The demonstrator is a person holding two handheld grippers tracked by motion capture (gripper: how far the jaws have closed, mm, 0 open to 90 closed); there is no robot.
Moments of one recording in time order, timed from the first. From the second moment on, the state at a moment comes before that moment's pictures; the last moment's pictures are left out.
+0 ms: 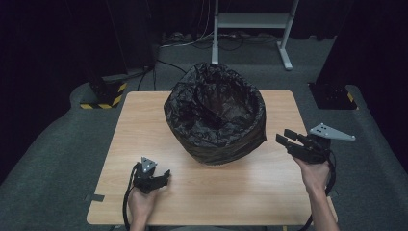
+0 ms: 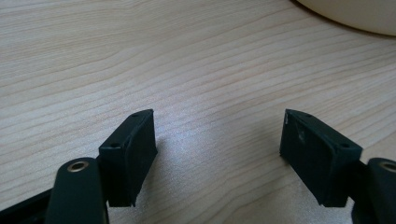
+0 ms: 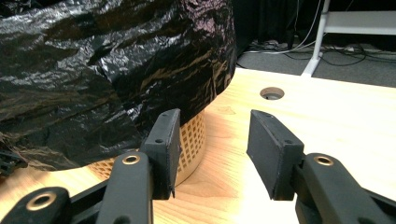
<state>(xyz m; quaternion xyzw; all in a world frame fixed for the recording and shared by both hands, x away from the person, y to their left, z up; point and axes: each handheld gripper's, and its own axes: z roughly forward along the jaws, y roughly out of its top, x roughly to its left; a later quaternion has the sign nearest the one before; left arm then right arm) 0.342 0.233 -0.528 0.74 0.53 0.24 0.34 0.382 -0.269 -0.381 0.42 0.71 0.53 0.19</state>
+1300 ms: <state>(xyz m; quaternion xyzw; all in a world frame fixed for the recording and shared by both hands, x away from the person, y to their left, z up) 0.342 0.233 -0.528 0.74 0.53 0.23 0.34 0.385 -0.255 -0.436 0.44 0.73 0.50 0.16</state>
